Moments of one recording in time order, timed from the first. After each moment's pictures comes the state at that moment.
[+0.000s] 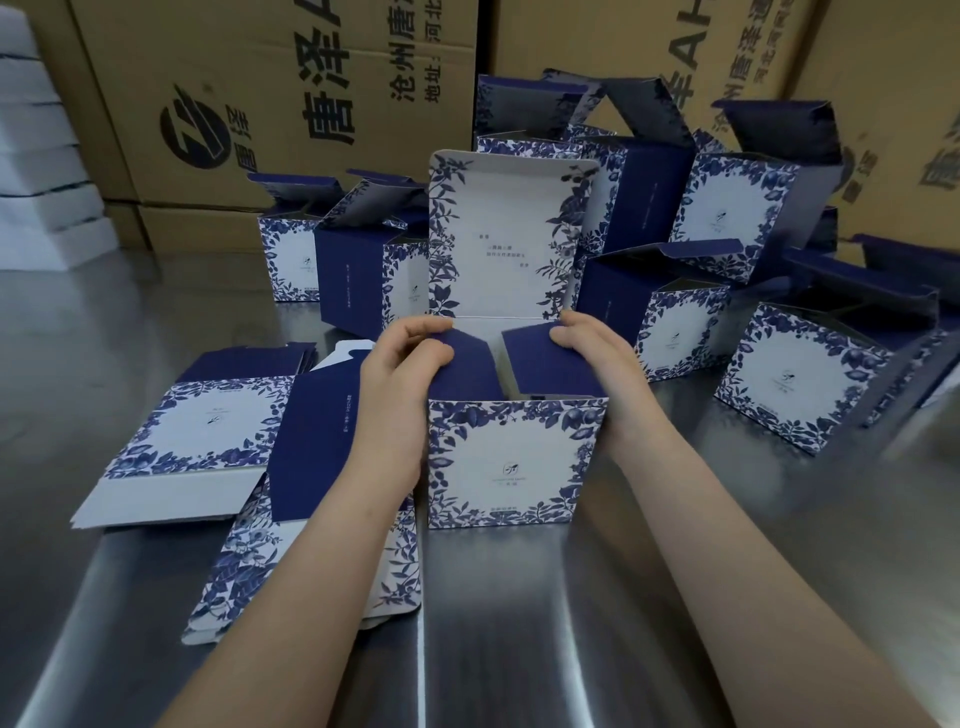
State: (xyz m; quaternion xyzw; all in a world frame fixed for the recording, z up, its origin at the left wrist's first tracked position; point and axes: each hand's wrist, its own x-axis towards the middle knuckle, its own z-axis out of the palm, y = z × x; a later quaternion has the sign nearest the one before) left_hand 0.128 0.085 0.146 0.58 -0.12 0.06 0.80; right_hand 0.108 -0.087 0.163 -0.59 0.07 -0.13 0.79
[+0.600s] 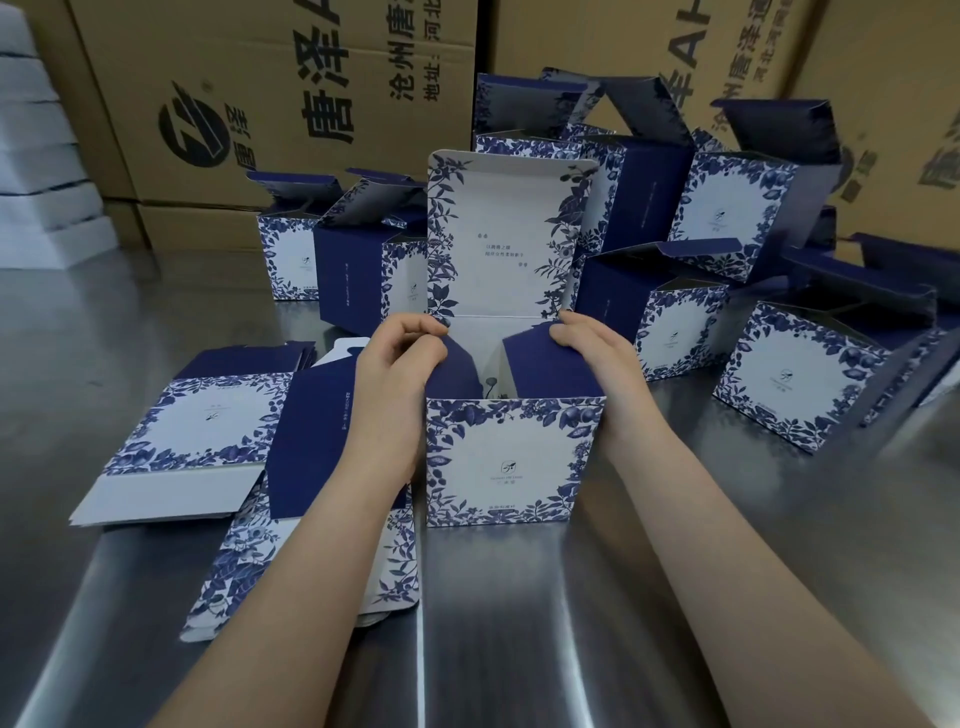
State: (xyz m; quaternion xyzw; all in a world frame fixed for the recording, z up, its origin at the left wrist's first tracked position) left_hand 0.127 0.086 0.150 0.60 -0.12 0.07 0.79; right_hand 0.105 -0.083 0.164 -0.57 0.08 -0.15 0.81
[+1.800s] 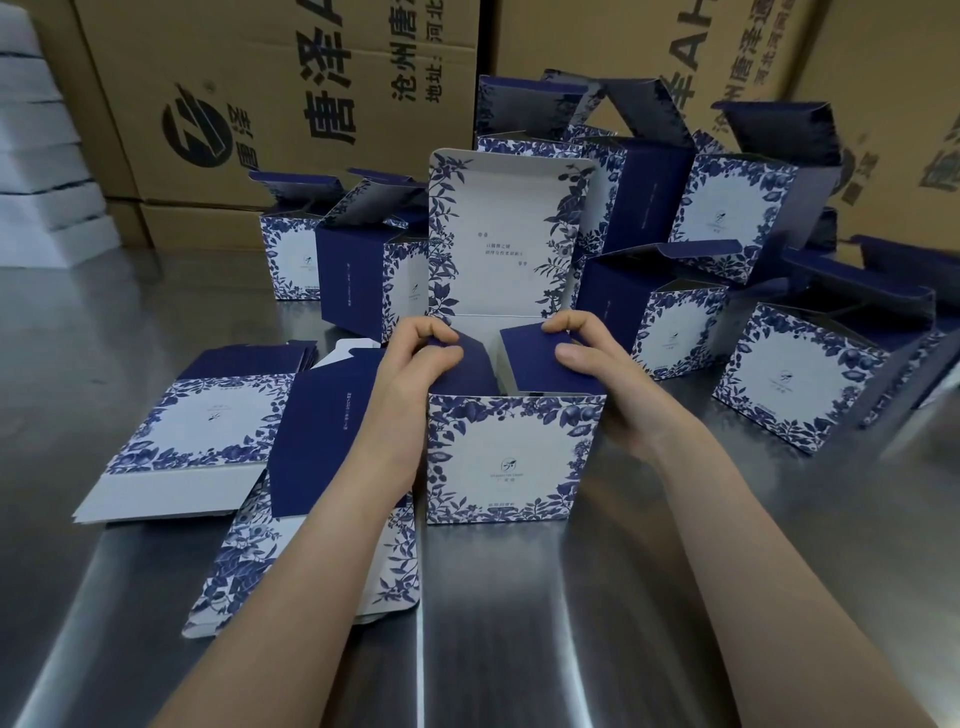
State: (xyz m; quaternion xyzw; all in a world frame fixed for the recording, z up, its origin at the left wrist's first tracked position) left_hand 0.120 0.086 0.148 0.62 -0.16 0.02 0.77; right_hand 0.107 -0.116 0.150 -0.65 -0.14 -0.01 0.75
